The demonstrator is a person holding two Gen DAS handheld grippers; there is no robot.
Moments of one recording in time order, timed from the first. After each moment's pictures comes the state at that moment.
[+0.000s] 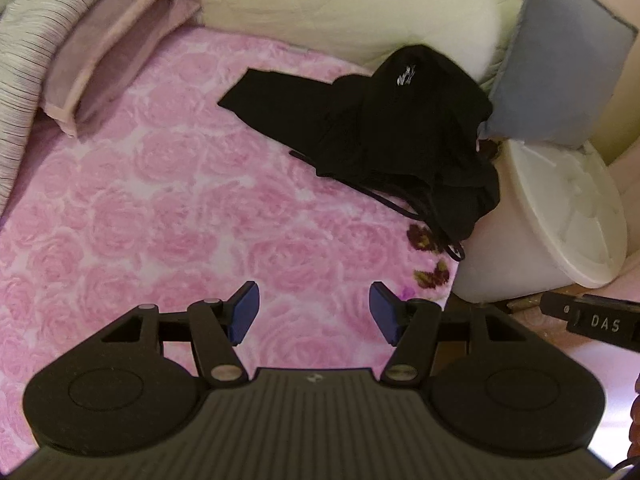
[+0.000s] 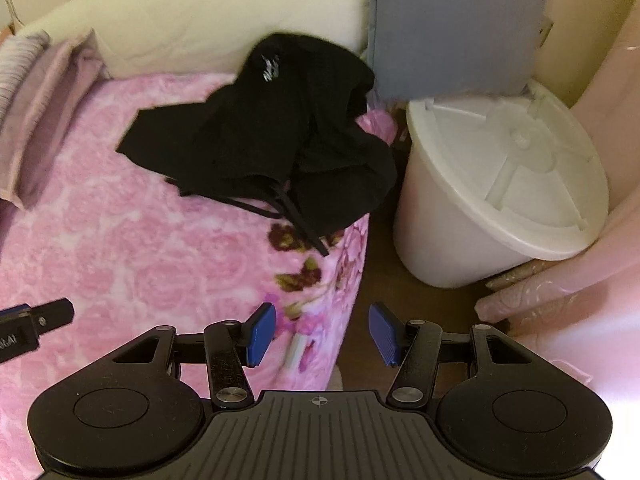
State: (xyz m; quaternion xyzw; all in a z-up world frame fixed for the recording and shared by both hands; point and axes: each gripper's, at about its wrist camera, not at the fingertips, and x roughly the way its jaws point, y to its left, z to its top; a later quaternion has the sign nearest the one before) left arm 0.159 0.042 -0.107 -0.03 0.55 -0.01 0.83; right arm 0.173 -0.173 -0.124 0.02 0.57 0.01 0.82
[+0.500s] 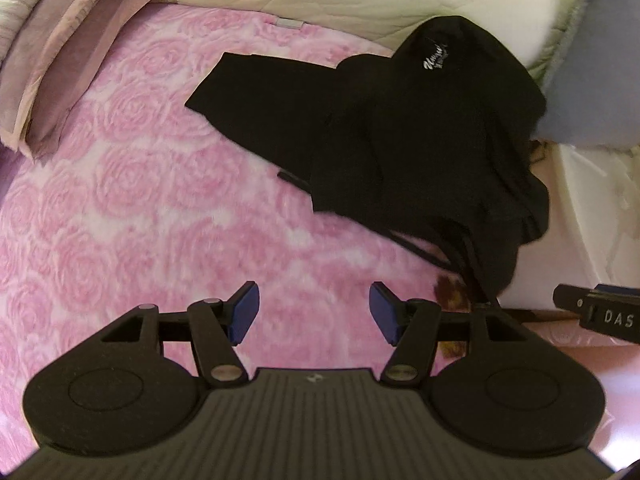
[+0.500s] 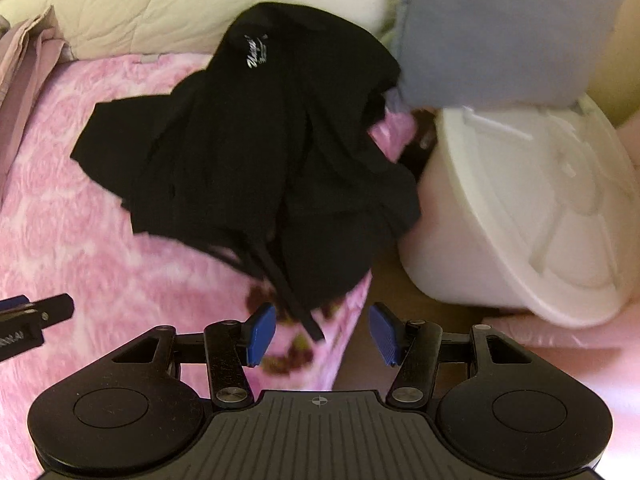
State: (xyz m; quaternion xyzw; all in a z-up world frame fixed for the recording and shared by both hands) left arm 0.297 0.025 -0.177 0.00 0.60 0.00 0.80; right arm 0.317 -0.184 -0.183 0.00 0.62 0.02 0.79
